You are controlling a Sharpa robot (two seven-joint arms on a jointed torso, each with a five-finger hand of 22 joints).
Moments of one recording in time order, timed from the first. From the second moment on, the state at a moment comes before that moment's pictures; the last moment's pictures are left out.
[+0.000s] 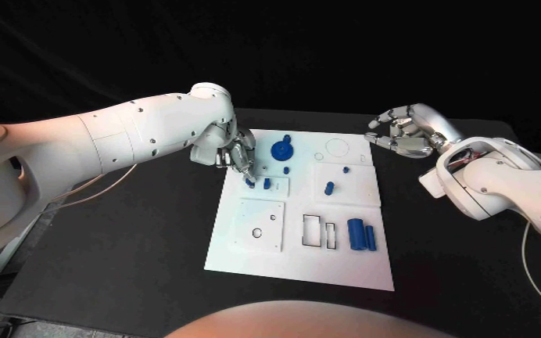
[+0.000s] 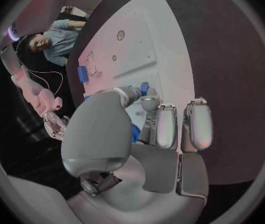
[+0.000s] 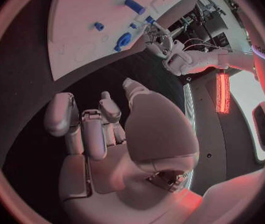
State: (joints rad) left arm 1.33 -0.60 -0.10 1.19 -0.98 0.61 -0.53; left_hand 1.32 -0.22 0.67 0.31 0.21 0.83 0.07 0.75 0.74 1.27 -0.01 1.10 0.85 1.47 -0.08 1.38 1.31 0.06 1.38 0.04 1.43 1.31; right arm 1.27 -0.94 -0.16 1.56 -0.98 -0.52 0.04; right_hand 1.29 -0.13 0.20 0.28 0.24 0.80 0.17 0.33 0.35 1.19 0.09 1.24 1.12 1.46 0.02 1.47 1.31 0.08 1.33 0.12 1.17 1.27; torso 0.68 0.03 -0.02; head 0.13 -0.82
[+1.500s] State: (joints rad) left arm 1.33 -0.61 -0.10 1.19 -0.92 0.63 -0.54; left_hand 1.32 -0.22 0.66 0.31 0.21 0.83 0.07 0.75 0.75 1.27 -0.01 1.10 0.85 1.47 -0.07 1.38 1.31 0.06 1.38 0.04 1.43 1.31; right arm 1.27 -0.94 -0.16 1.55 -0.98 -0.52 0.04; right_hand 1.29 -0.13 0.20 0.28 0.24 0.80 0.17 0.33 0.35 1.19 0.09 1.24 1.12 1.46 0.02 1.47 1.31 0.08 1.33 0.12 1.17 1.27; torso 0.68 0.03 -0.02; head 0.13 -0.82
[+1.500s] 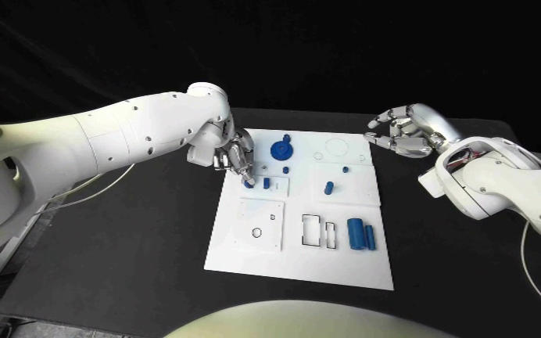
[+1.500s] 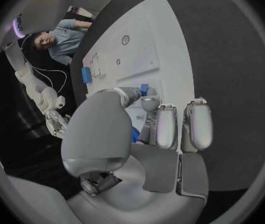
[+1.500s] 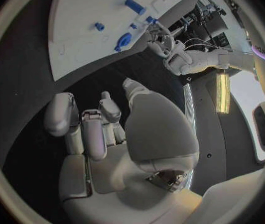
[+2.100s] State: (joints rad) left arm 1.33 -0.61 -0.10 1.19 -0.93 0.64 -0.54; left_hand 1.32 -0.22 0.66 0.31 0.21 0.83 0.07 0.75 0.75 1.27 -0.01 1.10 0.86 1.47 -0.07 1.38 1.31 0.06 1.38 0.04 1.43 1.31; right arm 1.27 -0.94 -0.16 1.55 -0.98 -0.52 0.04; right_hand 1.29 -0.13 0.20 0.28 0.24 0.80 0.17 0.33 0.35 1.19 0.09 1.24 1.12 1.46 0.02 1.47 1.31 0.08 1.33 0.12 1.17 1.27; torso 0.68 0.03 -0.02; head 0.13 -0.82
